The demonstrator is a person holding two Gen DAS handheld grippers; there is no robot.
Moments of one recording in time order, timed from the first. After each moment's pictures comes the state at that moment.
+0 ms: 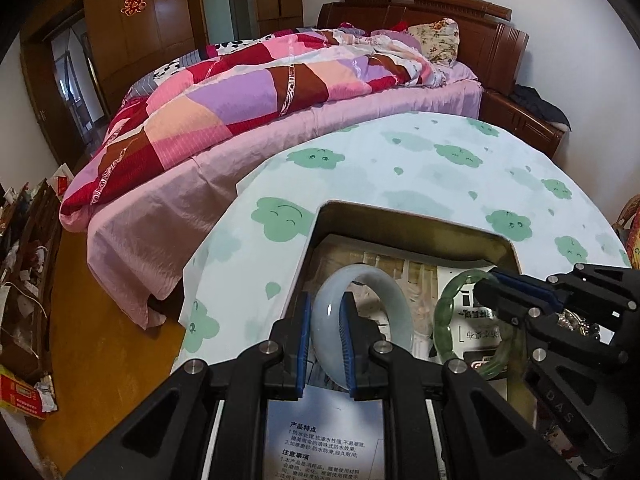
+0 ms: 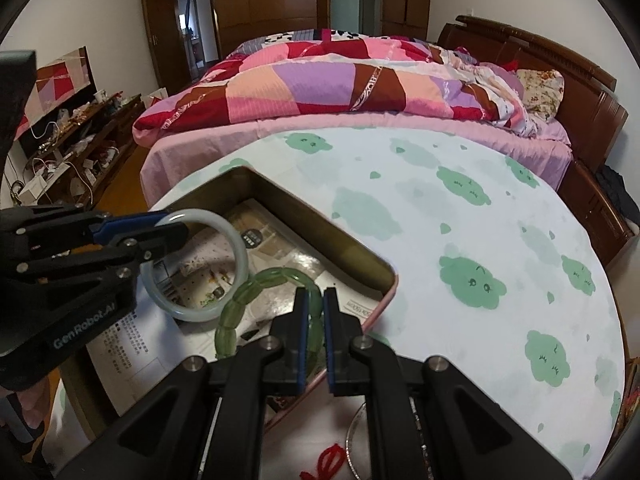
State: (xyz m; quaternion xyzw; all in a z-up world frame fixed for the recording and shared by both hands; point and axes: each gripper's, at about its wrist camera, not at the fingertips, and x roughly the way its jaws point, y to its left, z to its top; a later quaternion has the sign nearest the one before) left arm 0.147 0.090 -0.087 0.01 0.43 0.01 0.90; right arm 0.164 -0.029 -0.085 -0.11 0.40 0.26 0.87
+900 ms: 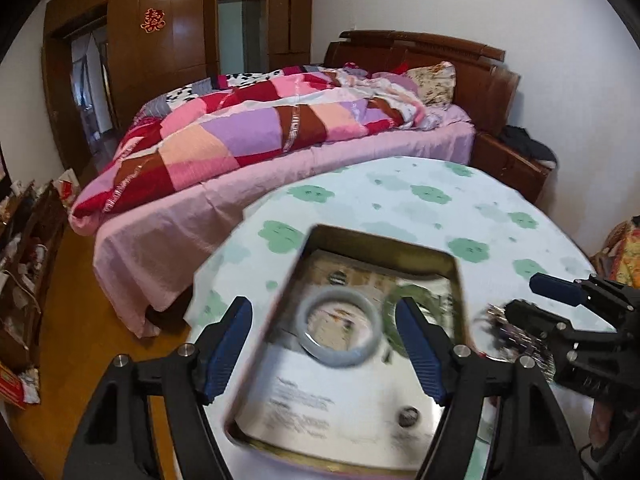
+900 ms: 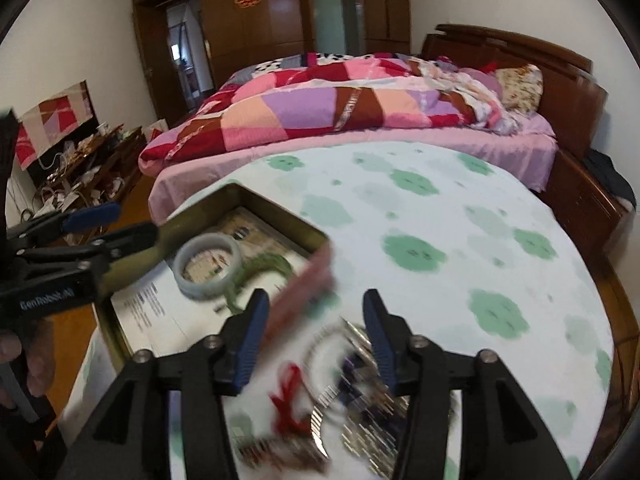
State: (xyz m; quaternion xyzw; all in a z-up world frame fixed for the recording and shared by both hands) left arm 0.085 0.083 -0.050 -0.03 0.36 0.01 0.93; right arm 0.126 -0.104 -0.059 -0.05 0.37 0.25 0.89
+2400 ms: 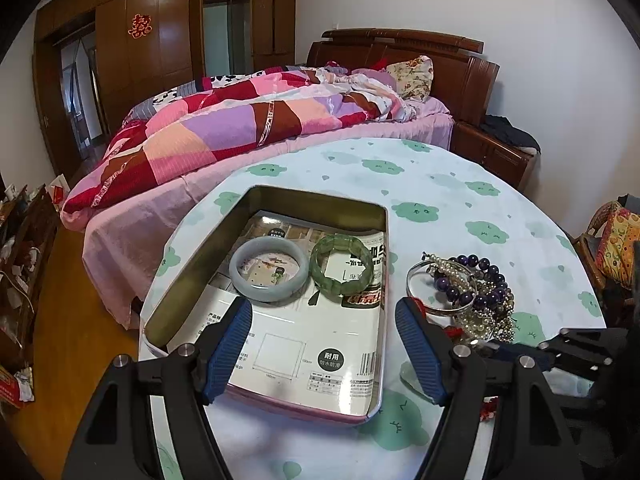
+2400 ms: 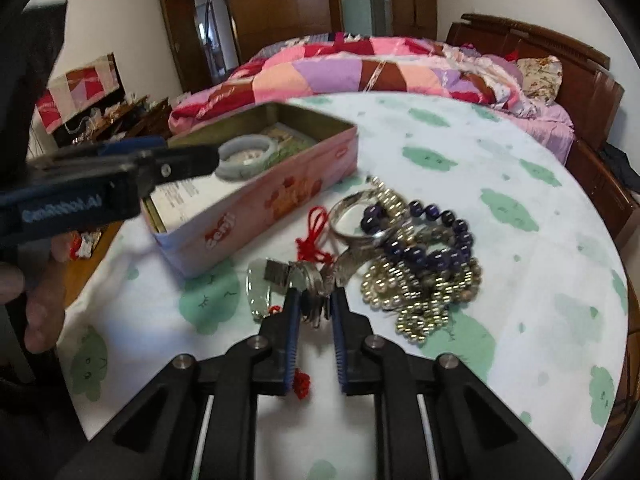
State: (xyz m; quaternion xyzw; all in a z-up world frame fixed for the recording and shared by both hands) left arm 0.043 0.023 -0.066 -0.01 0.36 -0.01 0.93; right arm 0.057 -0.130 -0.104 -0.07 0.39 0.30 0.87
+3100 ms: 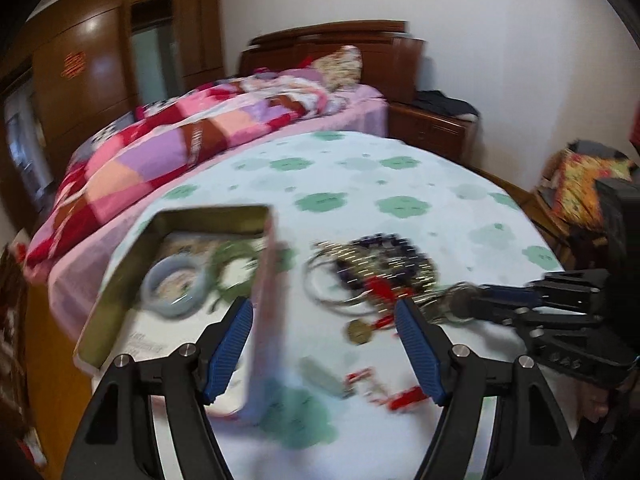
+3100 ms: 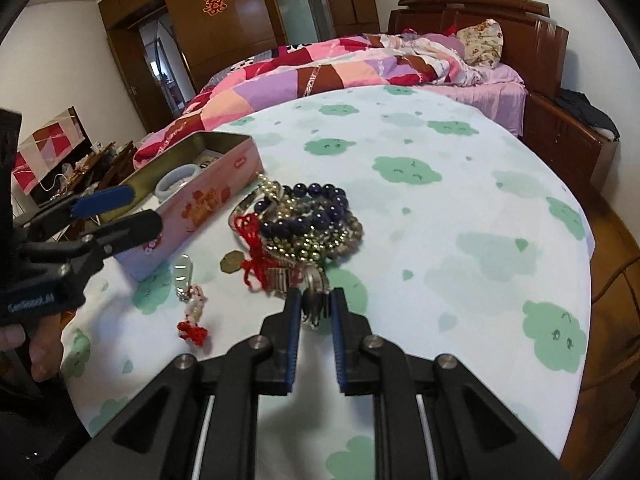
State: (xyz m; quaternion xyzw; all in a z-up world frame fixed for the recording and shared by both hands) left arm 0.034 -0.056 -0.066 0.06 0.35 -0.12 0.93; right arm 0.066 -0.210 -0.107 0.01 0.40 0.24 0.88
